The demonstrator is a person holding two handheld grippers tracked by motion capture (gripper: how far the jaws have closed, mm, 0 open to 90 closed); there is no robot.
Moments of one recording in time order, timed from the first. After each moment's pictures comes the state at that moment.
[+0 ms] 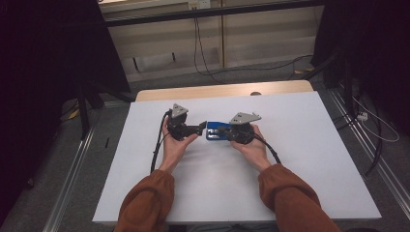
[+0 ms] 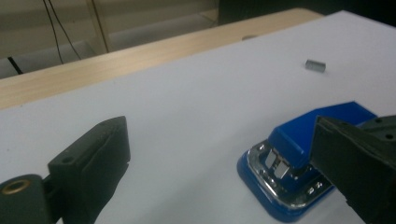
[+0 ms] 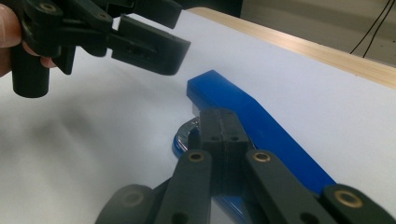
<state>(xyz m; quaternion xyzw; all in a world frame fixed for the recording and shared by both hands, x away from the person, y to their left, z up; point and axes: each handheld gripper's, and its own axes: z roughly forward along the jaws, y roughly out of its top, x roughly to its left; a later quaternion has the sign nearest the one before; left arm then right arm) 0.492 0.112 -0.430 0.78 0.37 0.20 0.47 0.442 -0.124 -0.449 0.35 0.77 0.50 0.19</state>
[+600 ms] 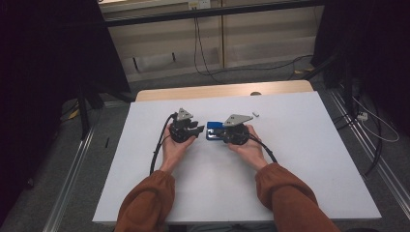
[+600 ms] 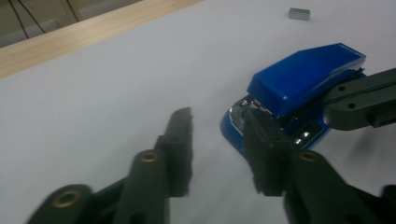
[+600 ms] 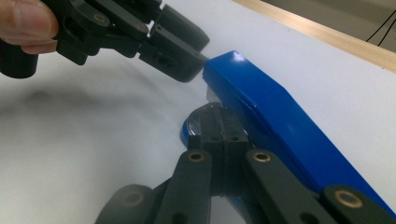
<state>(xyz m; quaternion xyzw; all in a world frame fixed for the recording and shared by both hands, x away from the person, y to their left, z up) 0.488 0.108 -0.441 0.83 0.33 0.16 0.42 0.446 -0.111 -0.454 0.33 0.80 0.46 0.19</state>
